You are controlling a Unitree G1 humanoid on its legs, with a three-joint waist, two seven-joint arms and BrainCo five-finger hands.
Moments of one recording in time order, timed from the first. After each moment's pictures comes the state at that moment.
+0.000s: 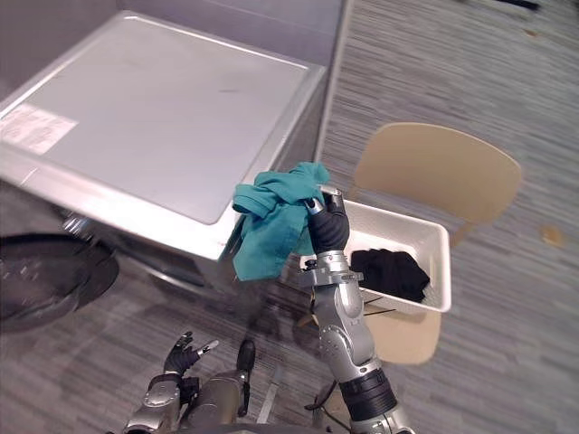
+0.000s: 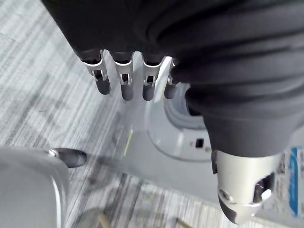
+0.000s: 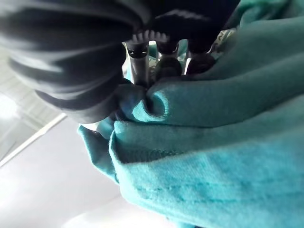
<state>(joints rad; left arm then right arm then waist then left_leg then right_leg) 0.05 0.13 -0.03 0.85 -0.06 -0.16 0.18 -0.18 0.01 0.32 -0.14 0.56 -0.30 -0.04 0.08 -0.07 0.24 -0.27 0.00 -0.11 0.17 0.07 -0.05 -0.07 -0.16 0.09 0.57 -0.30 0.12</state>
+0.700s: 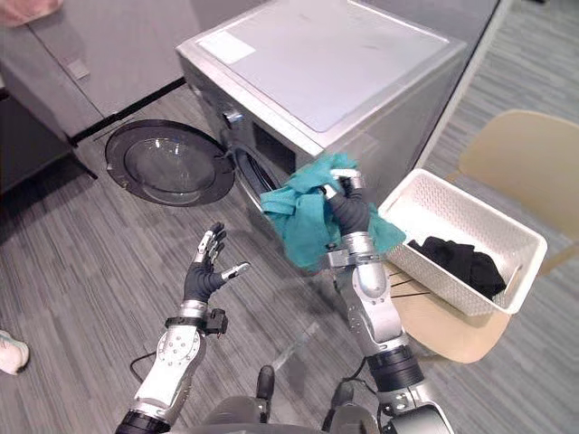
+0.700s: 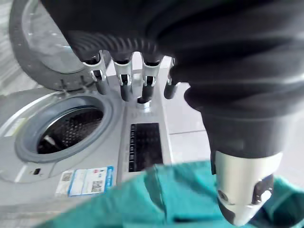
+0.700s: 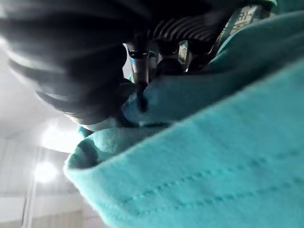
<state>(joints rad) 0.08 0.17 -0.25 -0.01 0.04 -0.29 0.20 -0.27 -0.13 0.24 -0.04 0.38 -0.27 -0.06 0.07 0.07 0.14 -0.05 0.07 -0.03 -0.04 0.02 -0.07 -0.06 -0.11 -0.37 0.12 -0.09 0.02</state>
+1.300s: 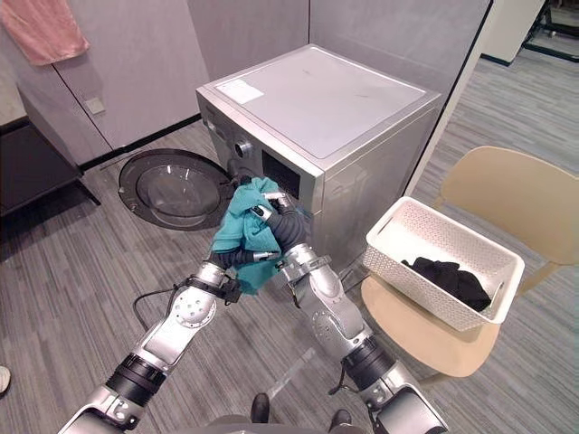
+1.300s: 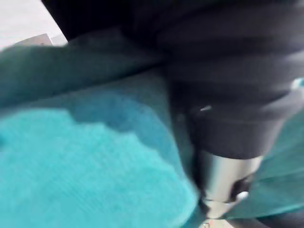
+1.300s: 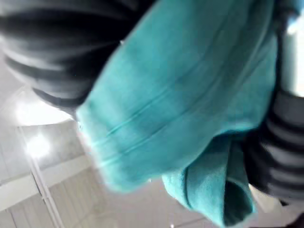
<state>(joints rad) -0.22 0.28 -0.41 0.13 0.24 -0.26 0.27 -0.36 -0.15 0.58 0.07 0.77 -0.21 0.03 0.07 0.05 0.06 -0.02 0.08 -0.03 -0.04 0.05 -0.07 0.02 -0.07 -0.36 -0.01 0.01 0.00</state>
